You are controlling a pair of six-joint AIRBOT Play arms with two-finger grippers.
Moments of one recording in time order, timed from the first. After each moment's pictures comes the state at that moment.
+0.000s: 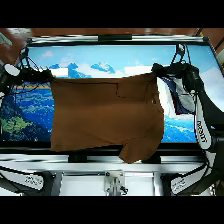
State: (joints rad) left arm 0.16 -1.68 1.53 1.08 -0.82 -1.33; right arm 0.00 -1.76 1.58 1.96 -0.65 -1.53
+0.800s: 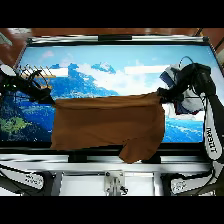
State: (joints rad) left arm 0.22 -1.70 1.55 1.12 -1.55 -1.29; right arm -0.04 -1.63 1.49 1.78 -1.41 -1.51
